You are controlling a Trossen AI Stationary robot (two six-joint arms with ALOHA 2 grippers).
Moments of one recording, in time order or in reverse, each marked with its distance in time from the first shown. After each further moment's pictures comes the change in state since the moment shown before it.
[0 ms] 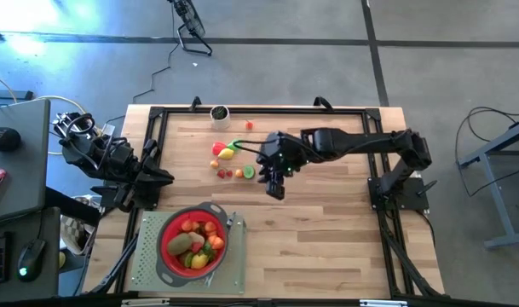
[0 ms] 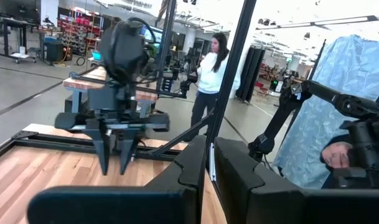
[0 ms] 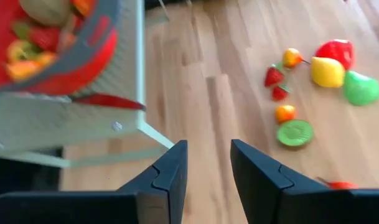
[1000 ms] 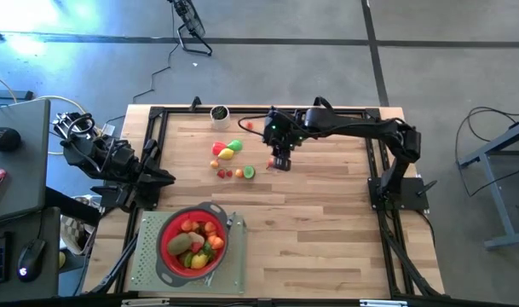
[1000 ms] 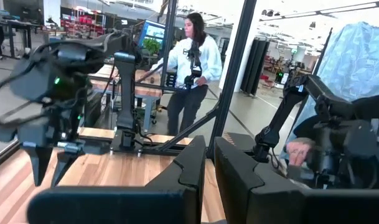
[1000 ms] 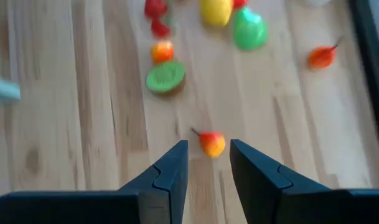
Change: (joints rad) left arm 0.000 0.000 0.000 -0.030 -0.009 0.022; right arm -0.268 0.064 -0.101 -0.096 0.068 -0.362
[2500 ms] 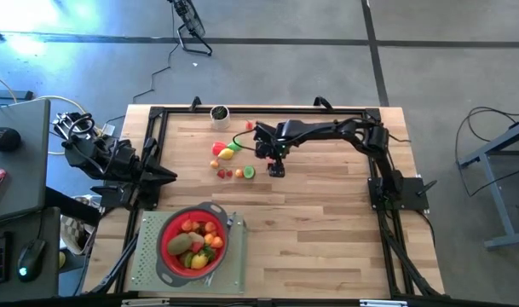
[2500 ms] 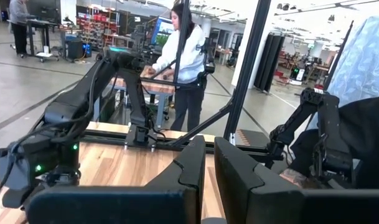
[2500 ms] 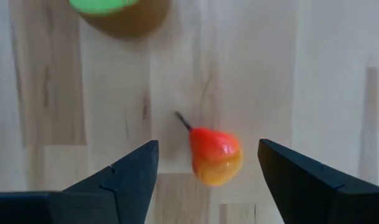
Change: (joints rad) left arm 0.000 0.000 0.000 -0.031 -0.055 -0.001; right arm -0.068 0.300 -0.085 0.157 -0.076 -0.180
